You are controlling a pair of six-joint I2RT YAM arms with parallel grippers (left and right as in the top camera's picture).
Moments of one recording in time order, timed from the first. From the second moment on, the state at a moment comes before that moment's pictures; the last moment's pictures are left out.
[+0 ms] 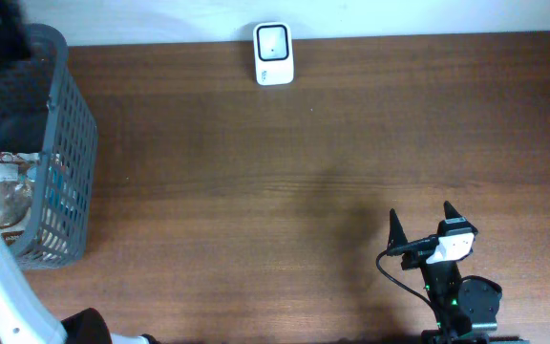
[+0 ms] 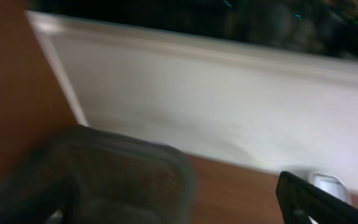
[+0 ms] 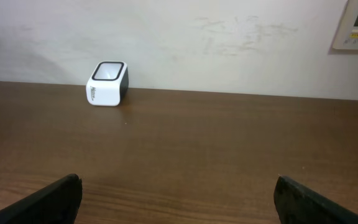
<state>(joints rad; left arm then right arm) 0.40 1.63 2.26 -0.95 0.16 -0.01 -0.01 0.01 0.01 -0.07 -0.13 -0.01</state>
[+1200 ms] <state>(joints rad) 0.66 2.03 2.16 -1.23 -0.26 0.12 -0.01 0.01 0.01 -0.07 -0.13 -0.01</state>
